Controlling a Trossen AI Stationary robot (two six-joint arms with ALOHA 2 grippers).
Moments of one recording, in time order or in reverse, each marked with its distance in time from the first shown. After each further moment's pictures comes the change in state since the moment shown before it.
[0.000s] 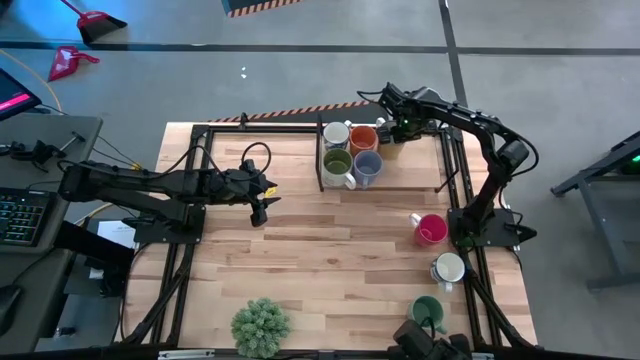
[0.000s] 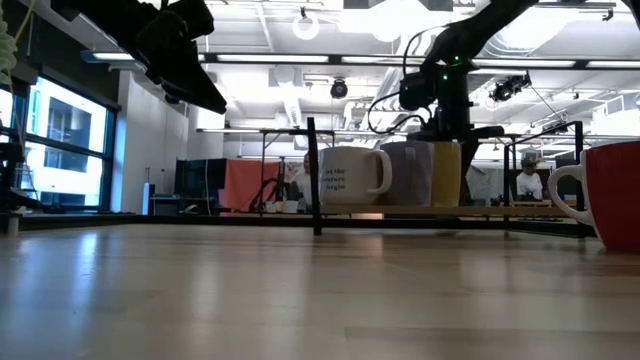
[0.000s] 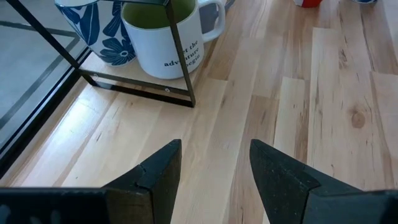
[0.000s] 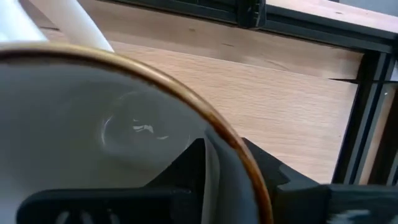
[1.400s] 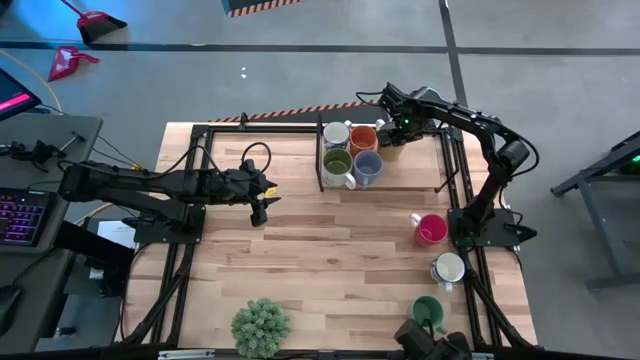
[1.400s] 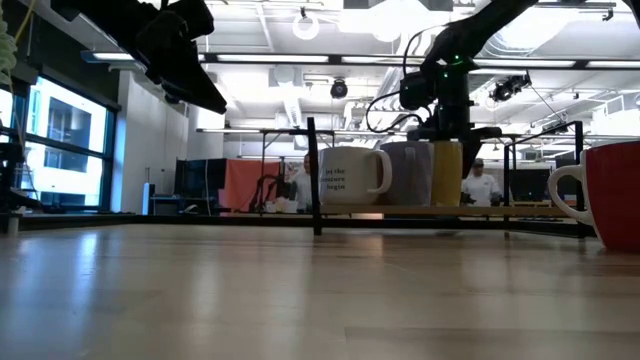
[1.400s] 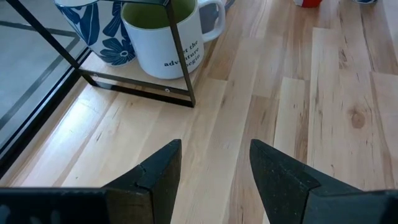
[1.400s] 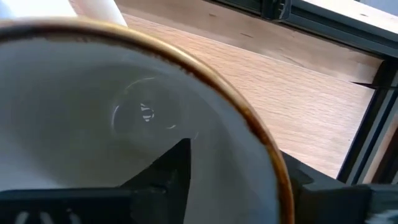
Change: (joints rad) left arm 0.000 0.000 0.000 0.000 0.000 -0.001; right arm 0.000 -0.003 0.002 -0.015 -0.055 -0.100
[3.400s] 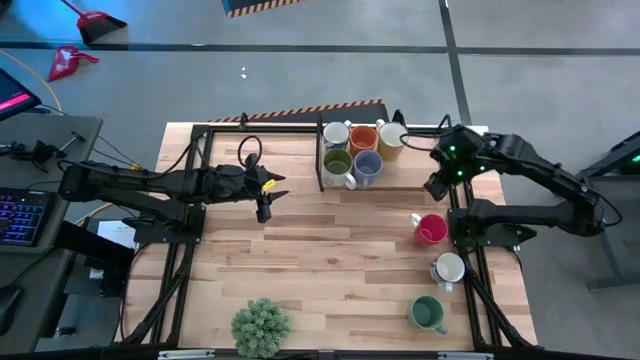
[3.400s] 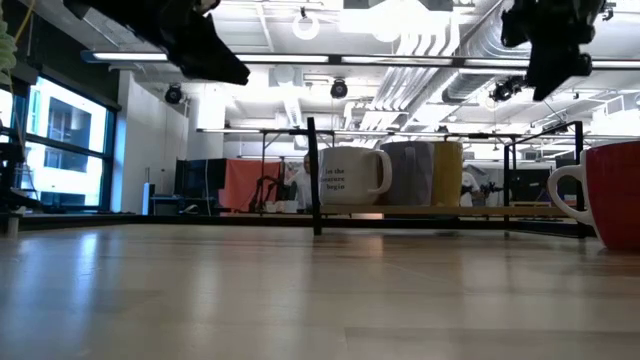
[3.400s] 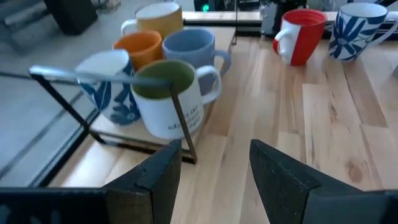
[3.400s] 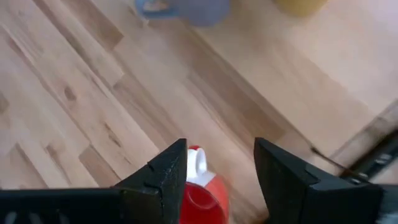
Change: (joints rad) left arm 0.001 0.000 0.000 0.211 -0.013 0.090; right arm 0.323 -0.867 -0.335 -0.173 -0.246 -0.139
